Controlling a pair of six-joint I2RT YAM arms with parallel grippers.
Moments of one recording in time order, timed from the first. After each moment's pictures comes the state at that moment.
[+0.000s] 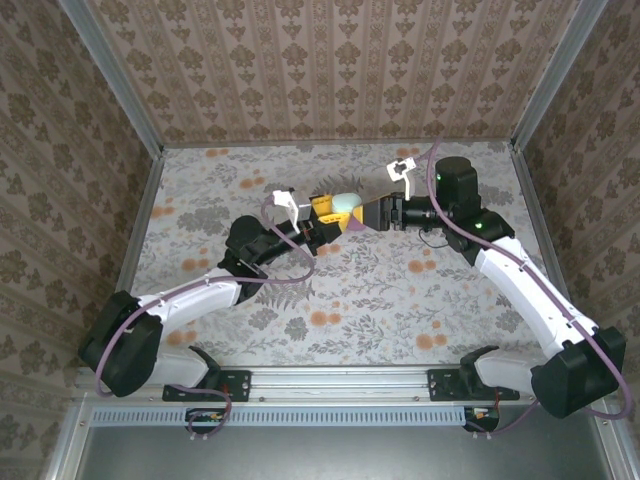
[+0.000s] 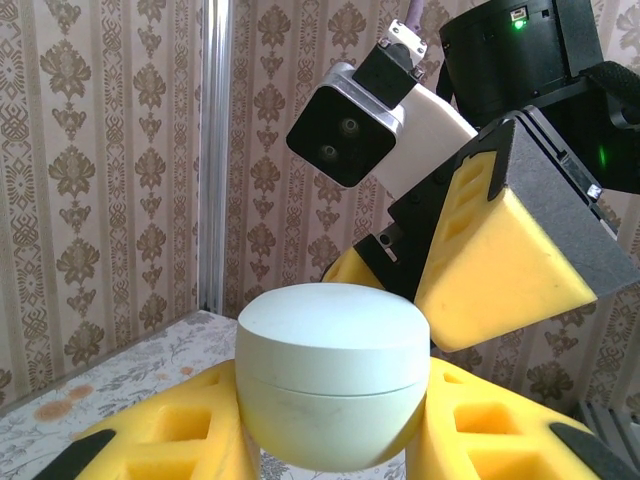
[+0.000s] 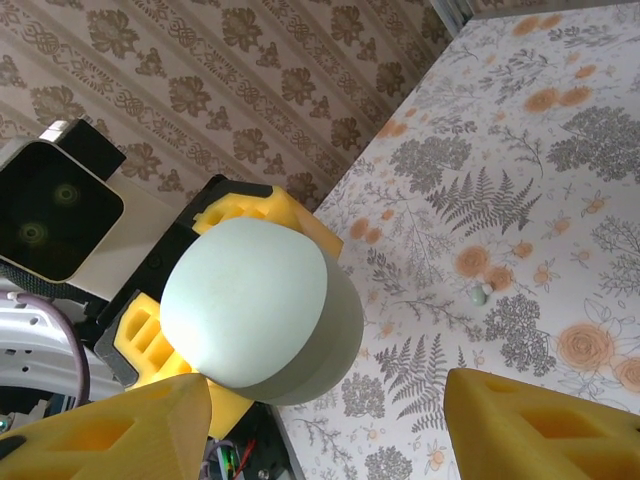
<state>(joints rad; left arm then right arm) -0.74 1.33 0.68 0.92 0.50 -0.22 0.33 1.22 1.12 -0.30 -0.81 0.42</state>
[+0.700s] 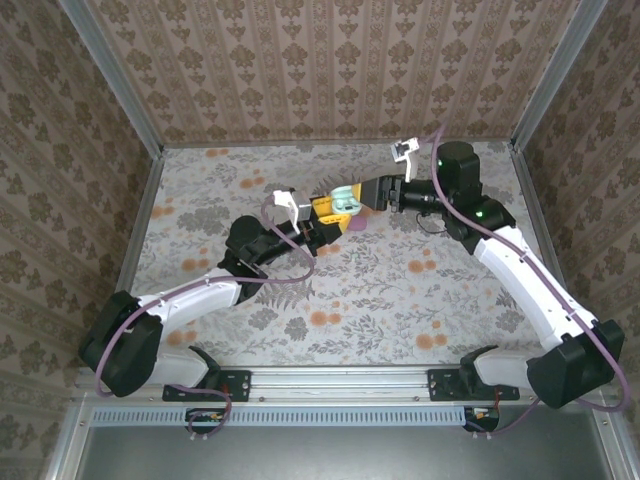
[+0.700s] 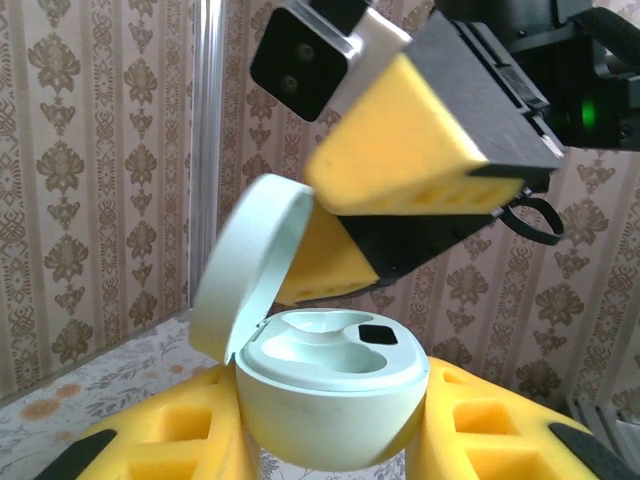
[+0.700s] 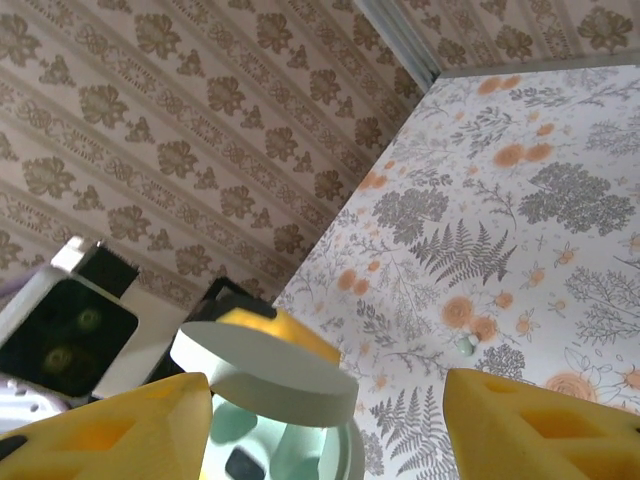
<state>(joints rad) -0.74 1.33 0.68 0.92 0.52 -0.24 0.34 1.27 1.24 -0.29 -0.71 0.51</state>
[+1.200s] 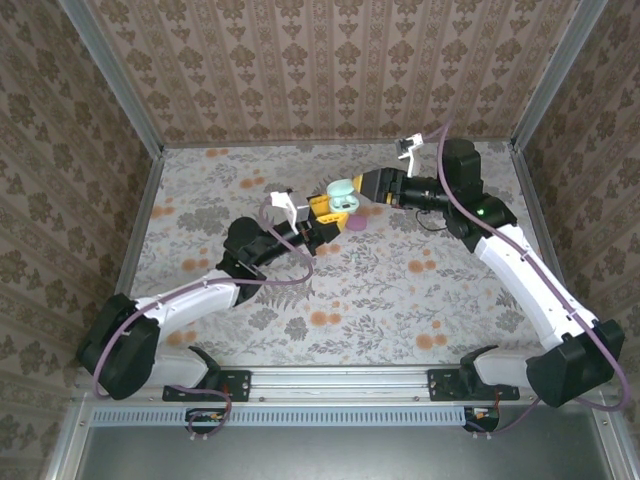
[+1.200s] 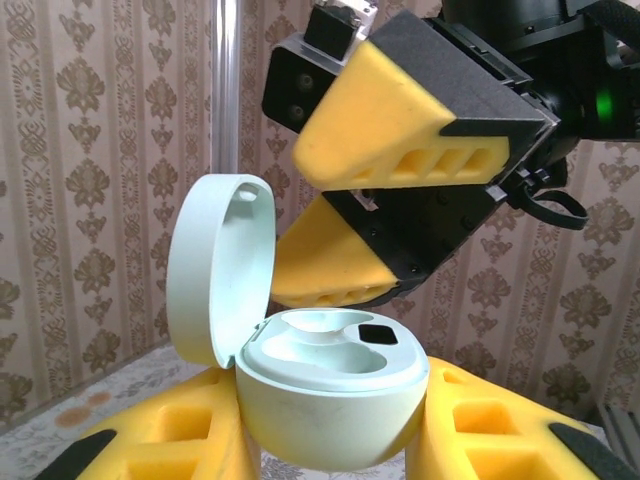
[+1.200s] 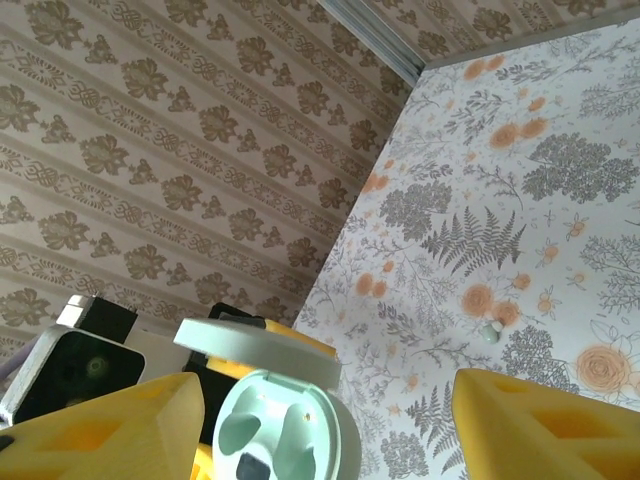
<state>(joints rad) -0.74 1.30 0.67 0.92 0.47 -0.19 0.33 1.27 1.26 -0.31 -0.69 0.67</state>
